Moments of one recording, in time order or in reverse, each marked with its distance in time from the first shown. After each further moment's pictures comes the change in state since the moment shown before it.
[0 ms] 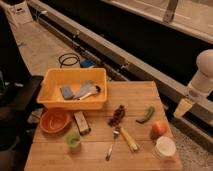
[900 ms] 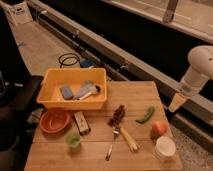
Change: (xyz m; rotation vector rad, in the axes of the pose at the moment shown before) arm -0.056 -0.009 -0.003 0.073 -0.009 -0.020
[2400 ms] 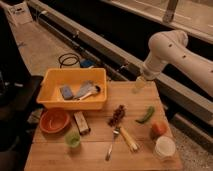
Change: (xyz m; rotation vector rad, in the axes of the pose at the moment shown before) arm -0.170 0.086 -0.044 0.022 -0.241 -0.126
